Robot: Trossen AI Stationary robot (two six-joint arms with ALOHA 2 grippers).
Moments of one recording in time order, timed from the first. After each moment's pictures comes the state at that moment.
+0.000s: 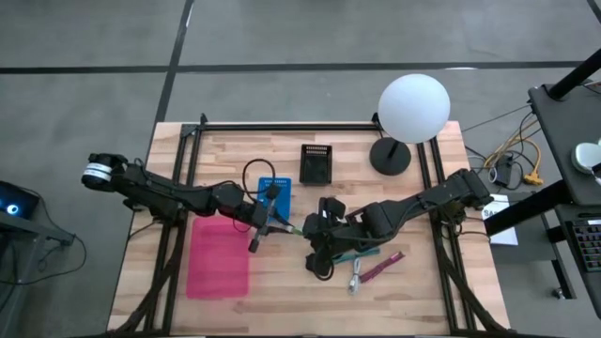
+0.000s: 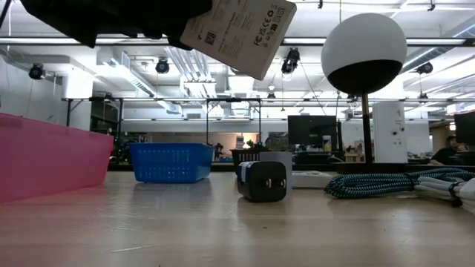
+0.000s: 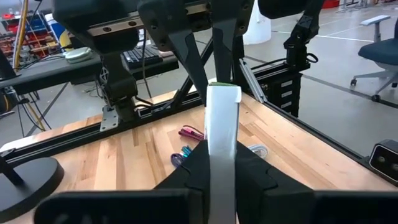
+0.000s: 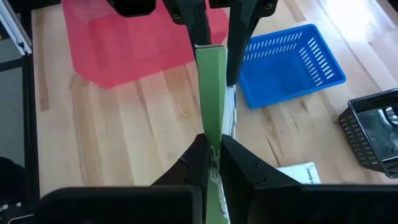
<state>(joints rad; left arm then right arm) -0.13 1.31 0.60 0.62 0.19 0.20 0.37 1.85 1.80 -0.91 0.39 0.59</state>
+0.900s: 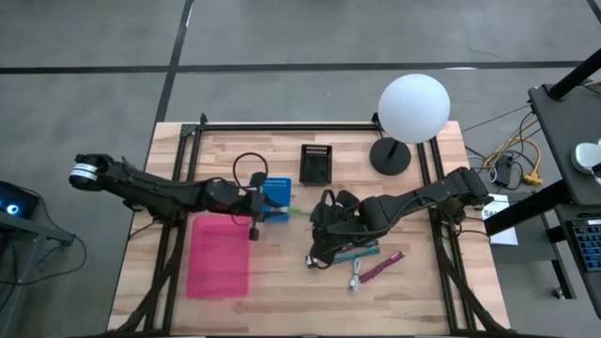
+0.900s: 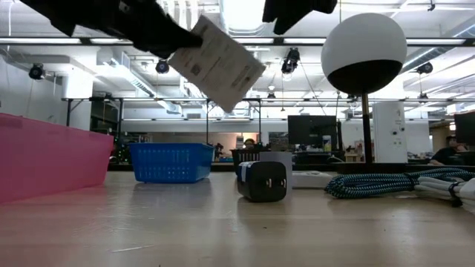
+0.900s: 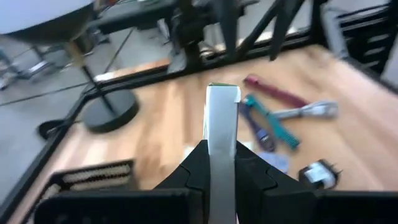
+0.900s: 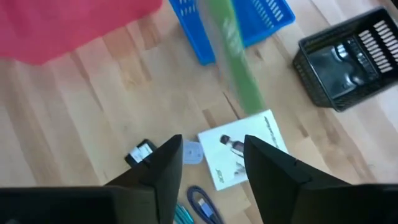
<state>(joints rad) -0.13 1.14 0.60 0.28 -0.13 0.19 0.34 1.85 1.80 -1.14 0.39 0.77</state>
